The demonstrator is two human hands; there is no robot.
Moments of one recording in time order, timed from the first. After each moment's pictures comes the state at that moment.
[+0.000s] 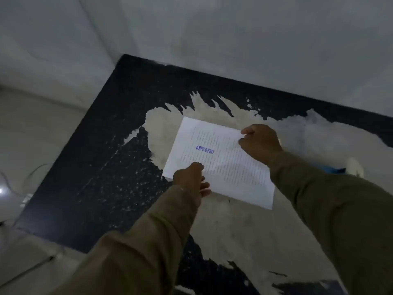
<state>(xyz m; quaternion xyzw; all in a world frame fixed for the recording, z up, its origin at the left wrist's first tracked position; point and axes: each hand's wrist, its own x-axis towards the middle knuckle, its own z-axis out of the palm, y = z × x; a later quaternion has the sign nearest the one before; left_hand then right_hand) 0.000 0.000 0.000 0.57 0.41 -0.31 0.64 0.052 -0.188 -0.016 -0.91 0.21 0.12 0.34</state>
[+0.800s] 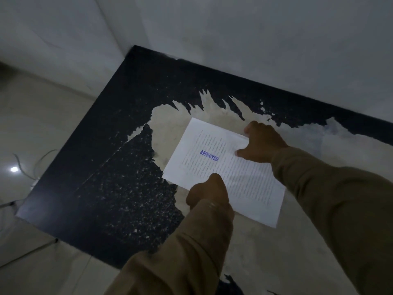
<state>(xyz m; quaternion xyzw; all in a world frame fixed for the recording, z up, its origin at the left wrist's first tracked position) -0.014 -0.045 -0.012 0.49 0.55 -0.21 0.64 0.089 -0.188 -0.022 -0.97 0.05 0.23 0.12</state>
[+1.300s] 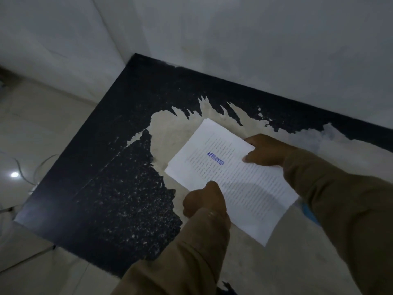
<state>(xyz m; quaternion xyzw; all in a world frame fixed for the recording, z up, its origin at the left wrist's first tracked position) -0.015 -0.047 -0.020 0.54 0.57 -0.19 0.59 0.092 -0.205 -0.011 -0.88 0.06 0.37 0.28</state>
